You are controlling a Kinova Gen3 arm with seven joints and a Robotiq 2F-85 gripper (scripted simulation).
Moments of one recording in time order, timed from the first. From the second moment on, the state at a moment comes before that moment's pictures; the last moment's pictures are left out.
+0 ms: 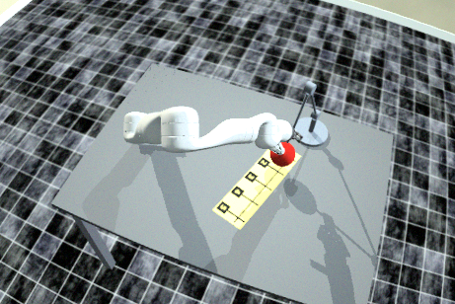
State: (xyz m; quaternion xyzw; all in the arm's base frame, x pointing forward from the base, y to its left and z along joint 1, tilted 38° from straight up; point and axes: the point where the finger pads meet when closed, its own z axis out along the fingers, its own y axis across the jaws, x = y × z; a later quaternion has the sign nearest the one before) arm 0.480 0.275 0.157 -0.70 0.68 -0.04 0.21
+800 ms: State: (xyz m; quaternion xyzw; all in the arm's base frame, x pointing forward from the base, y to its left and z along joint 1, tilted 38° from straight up) arm 0.482 0.263 0.165 -0.70 0.68 -0.04 0.21
